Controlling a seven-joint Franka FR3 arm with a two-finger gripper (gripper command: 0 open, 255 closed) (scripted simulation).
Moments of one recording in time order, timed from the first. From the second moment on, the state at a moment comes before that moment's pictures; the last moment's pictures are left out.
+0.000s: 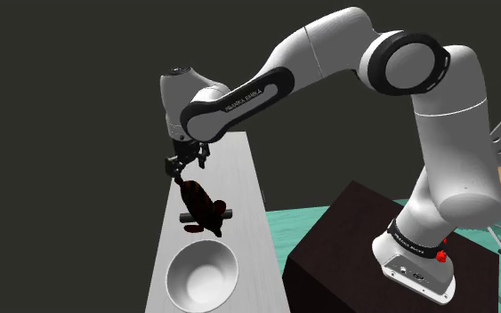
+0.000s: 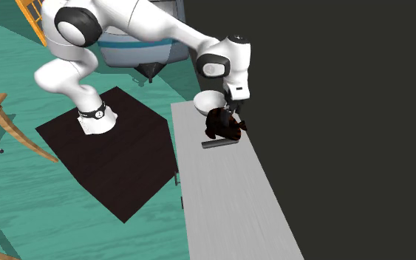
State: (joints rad) arm 0.27 0.55 0.31 -1.59 -0.23 2.15 0.59
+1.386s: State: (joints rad) arm 0.32 0.73 0.28 -1.45 -0.27 2.19 0.62
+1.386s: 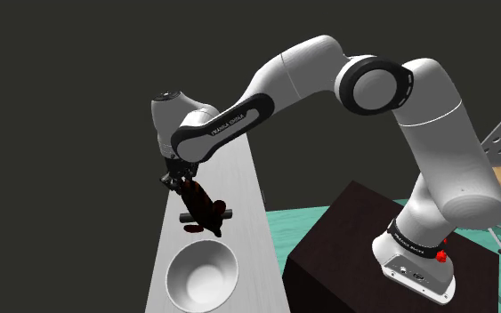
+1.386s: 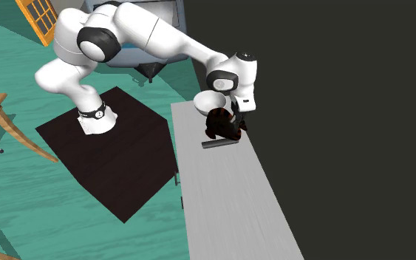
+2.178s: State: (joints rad) arm 0.31 0.65 0.30 -1.43 -0.25 2.09 0.60
